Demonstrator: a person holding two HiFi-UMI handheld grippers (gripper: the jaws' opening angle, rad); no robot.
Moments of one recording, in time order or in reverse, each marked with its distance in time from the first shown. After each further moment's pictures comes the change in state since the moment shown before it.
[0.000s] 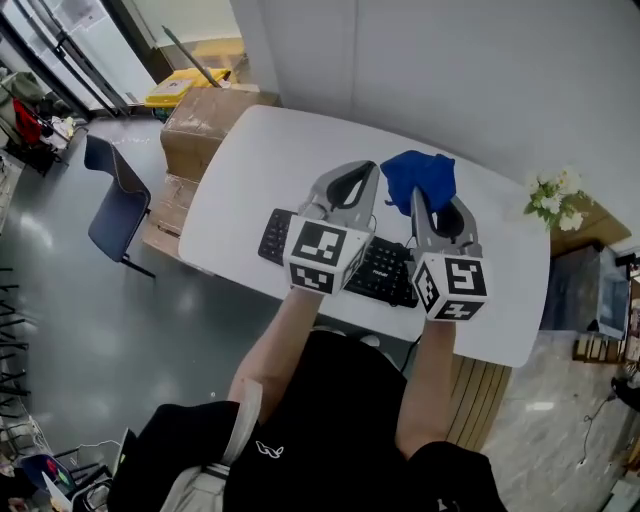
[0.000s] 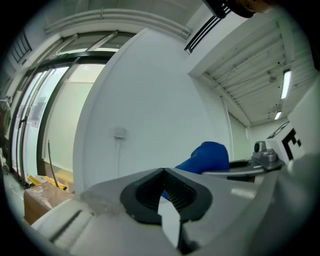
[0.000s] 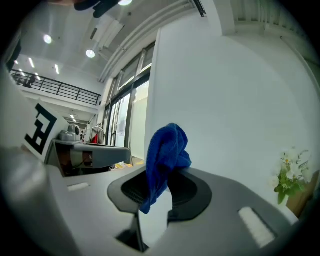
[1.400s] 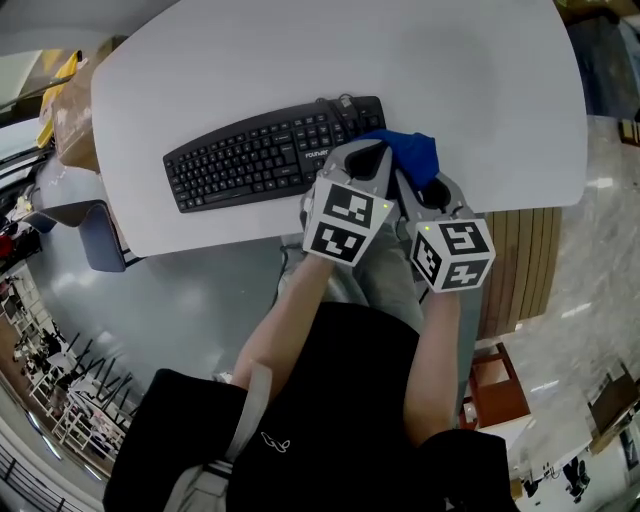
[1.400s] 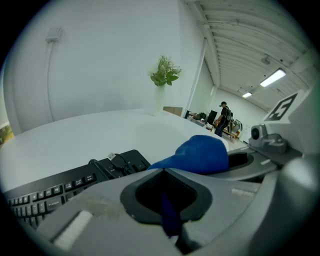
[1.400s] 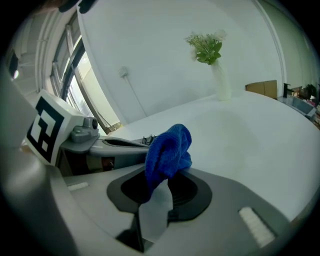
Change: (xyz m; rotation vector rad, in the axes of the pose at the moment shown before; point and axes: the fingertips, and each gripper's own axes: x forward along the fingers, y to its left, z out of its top) left arm -0.006 -0.216 -0.316 0.017 0.762 -0.491; right arm -0.159 -0.035 -0.310 0.554 0.538 -0.202
